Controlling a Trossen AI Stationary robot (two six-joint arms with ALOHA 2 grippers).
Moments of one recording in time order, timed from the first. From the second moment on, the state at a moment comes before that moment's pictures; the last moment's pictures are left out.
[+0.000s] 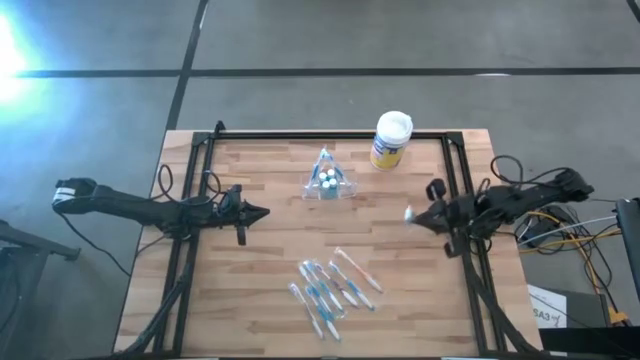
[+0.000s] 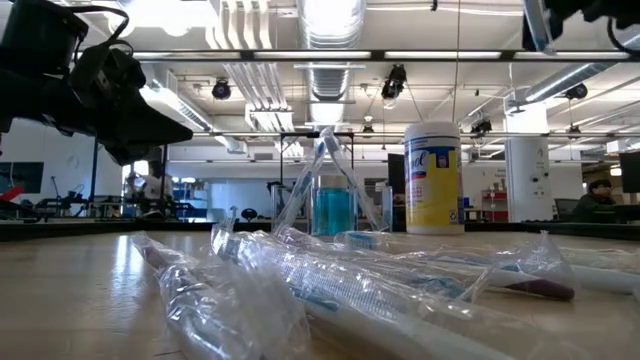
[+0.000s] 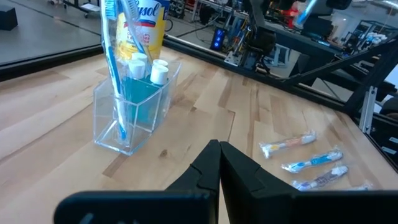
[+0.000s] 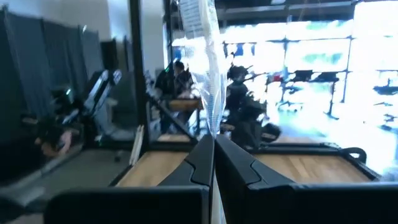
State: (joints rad) left arm -0.05 0.65 0.01 0.51 -0.25 -0.35; right arm 0.32 0.34 0.28 0.22 0.16 0.04
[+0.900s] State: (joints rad) left arm -0.05 0.66 0.01 0.51 -0.27 -0.33; right arm 0.32 0.01 0.07 0.13 0.27 0.08
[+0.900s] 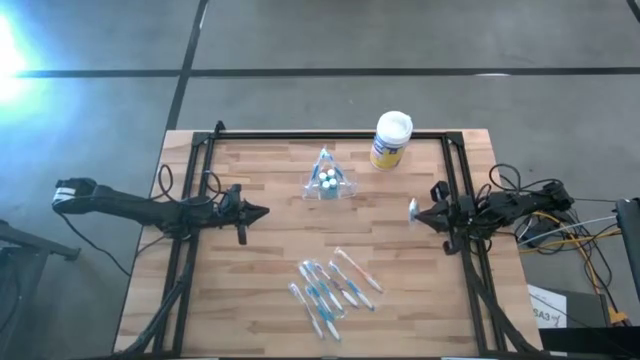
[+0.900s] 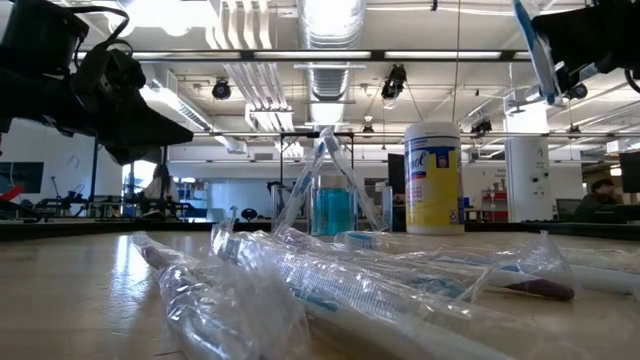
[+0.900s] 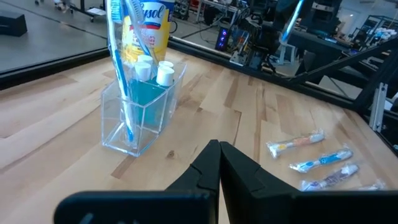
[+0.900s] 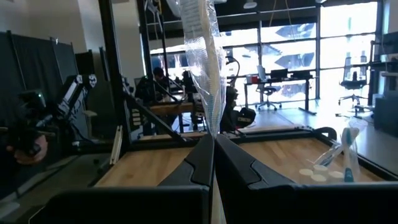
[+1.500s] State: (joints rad) left arm -0.05 0.66 0.01 0.51 -0.27 -0.34; right arm 0.31 0.22 0.23 0.15 0.29 0.07
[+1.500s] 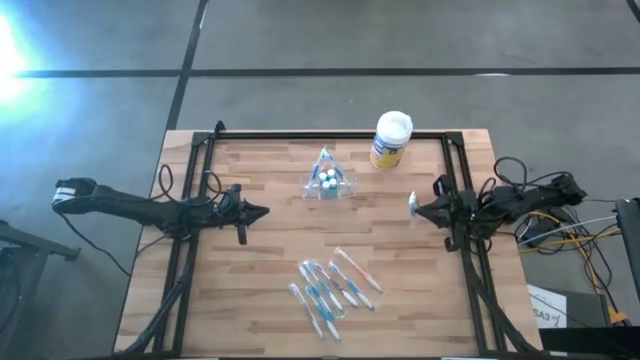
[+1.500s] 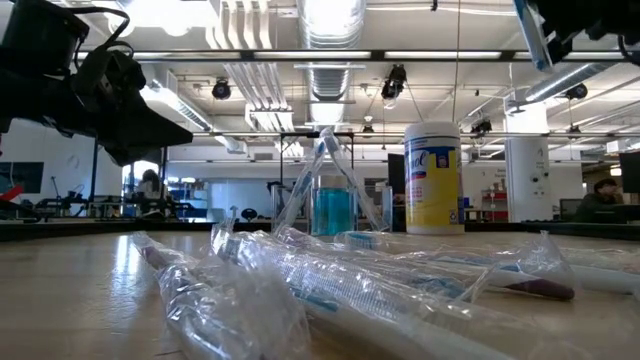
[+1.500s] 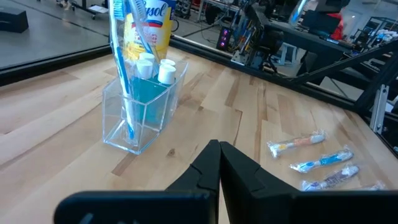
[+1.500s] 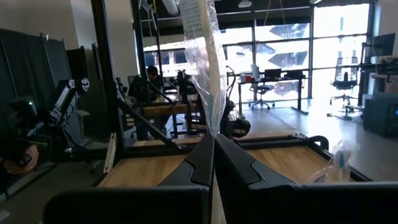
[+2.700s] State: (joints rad) left arm -0.05 0.66 0.01 0.49 -0.30 -0.31; right arm -0.27 1.21 0.89 0.41 -0.34 0.05
